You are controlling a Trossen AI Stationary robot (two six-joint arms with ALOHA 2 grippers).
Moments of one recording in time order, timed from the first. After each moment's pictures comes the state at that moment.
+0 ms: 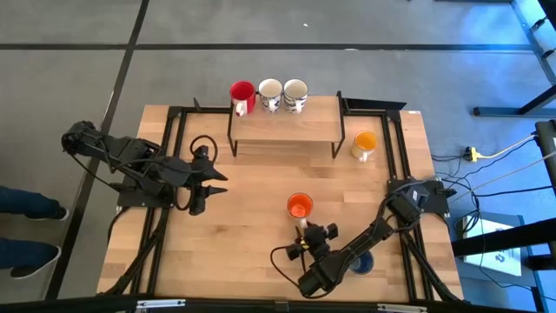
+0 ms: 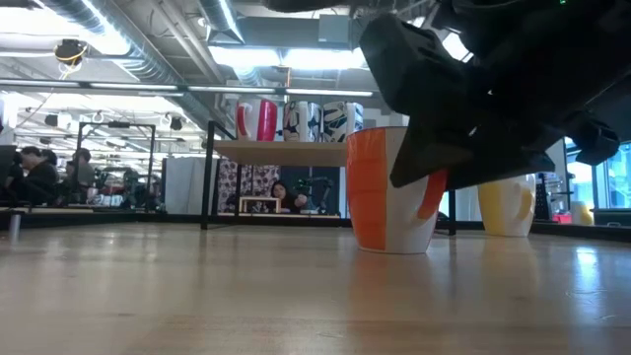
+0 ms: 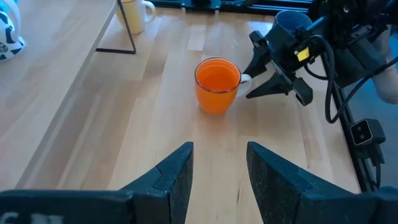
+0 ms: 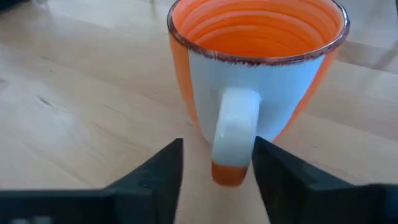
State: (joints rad) left arm -0.37 1.00 1.17 -0.84 -0.35 -0.33; right arm 0.67 2.29 1.64 -1.14 0.98 1.95
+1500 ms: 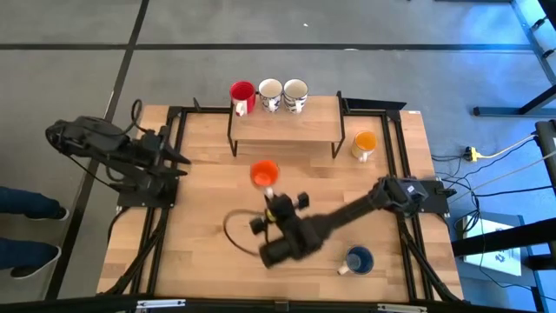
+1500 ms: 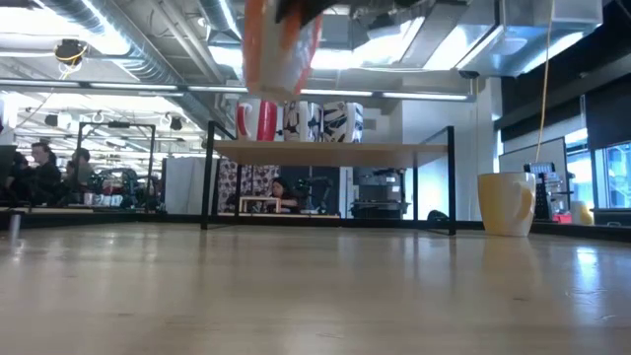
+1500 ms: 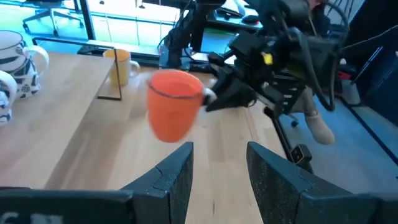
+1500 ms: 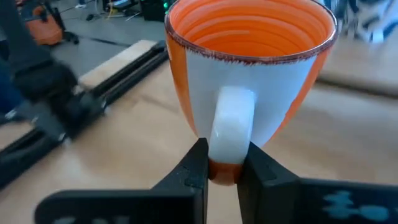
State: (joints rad) left arm -0.37 0.60 1.17 -0.93 -0.26 -0.28; right arm 0.45 2.26 2.17 -1.13 1.13 1.35
